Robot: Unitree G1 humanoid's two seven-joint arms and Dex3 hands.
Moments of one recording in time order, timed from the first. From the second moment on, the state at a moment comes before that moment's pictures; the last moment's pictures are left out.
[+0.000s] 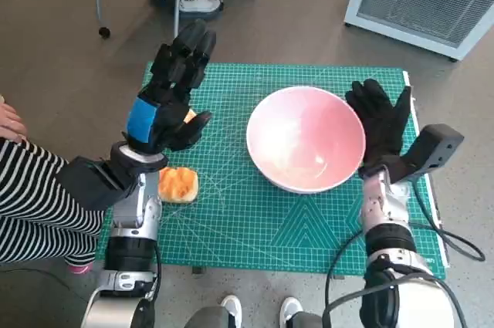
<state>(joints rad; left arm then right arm) -0.56 0.15 0.14 0.42 -0.29 -0.53 -0.47 -0.87 -0.10 -0.43 1.26 0.31 -0.35 0.27</state>
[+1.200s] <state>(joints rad) -0.54 0.14 0.13 0.40 -0.29 -0.53 -0.47 -0.91 -0.09 -0.40 1.16 0.30 -0.39 0.31</state>
